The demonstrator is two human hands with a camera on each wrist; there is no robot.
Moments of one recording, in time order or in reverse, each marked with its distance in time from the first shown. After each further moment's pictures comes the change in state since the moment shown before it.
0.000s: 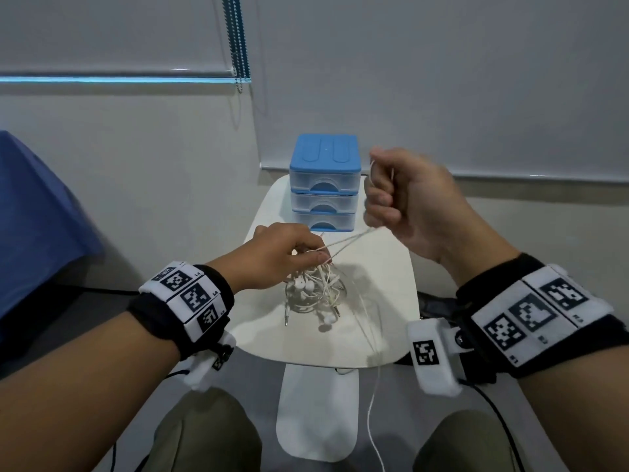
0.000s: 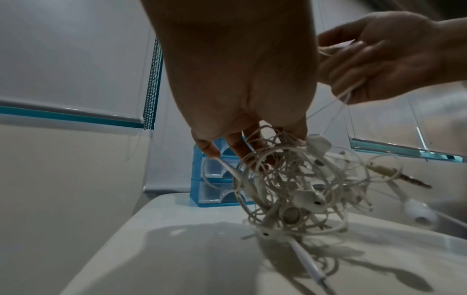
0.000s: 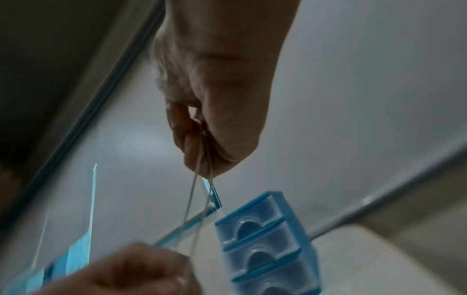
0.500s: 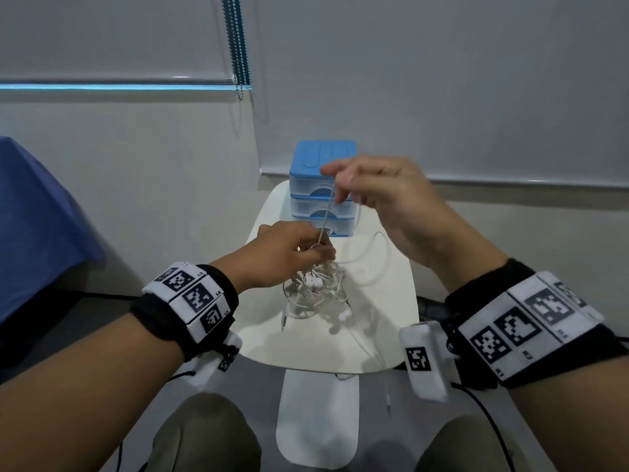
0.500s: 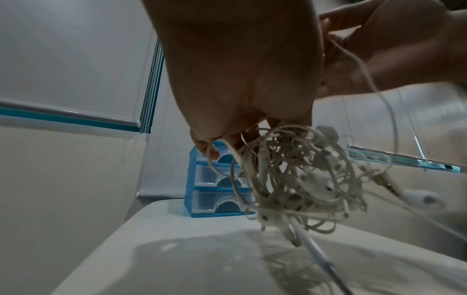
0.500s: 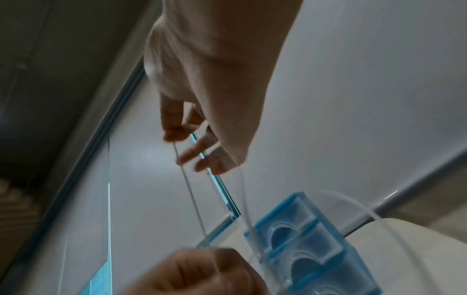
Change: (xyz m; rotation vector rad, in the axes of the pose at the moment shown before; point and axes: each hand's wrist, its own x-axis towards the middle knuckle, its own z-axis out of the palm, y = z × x) left_hand 0.004 0.012 -0.007 -0.081 0.076 -0.030; right_hand 0.003 0.001 0.011 -0.392 -0.059 -0.256
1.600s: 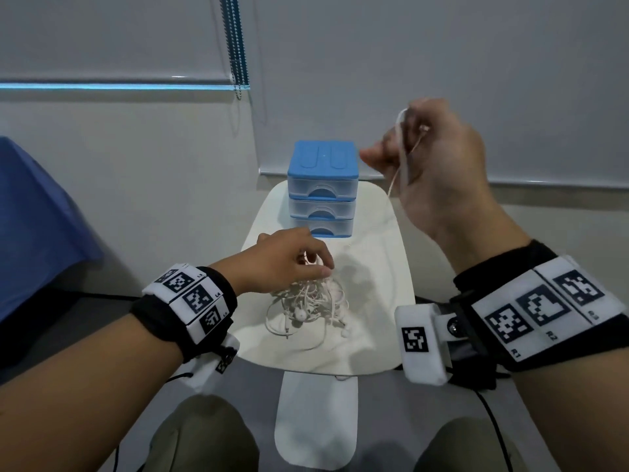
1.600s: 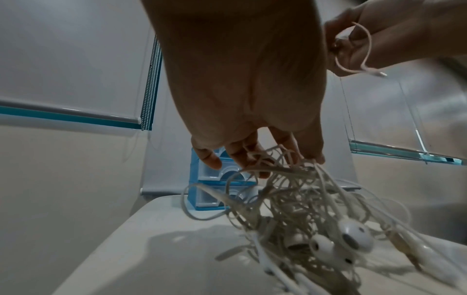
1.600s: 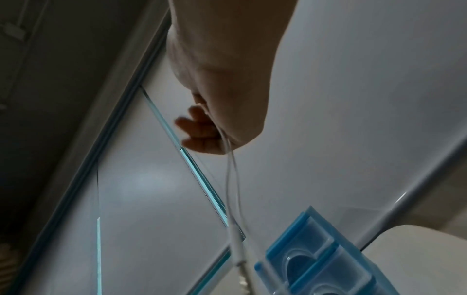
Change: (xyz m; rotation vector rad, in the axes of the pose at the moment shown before) left_hand -0.001 -0.005 0.004 0.053 -0.152 -0.004; right_hand 0.012 -0.034 -0.011 0.581 0.378 0.017
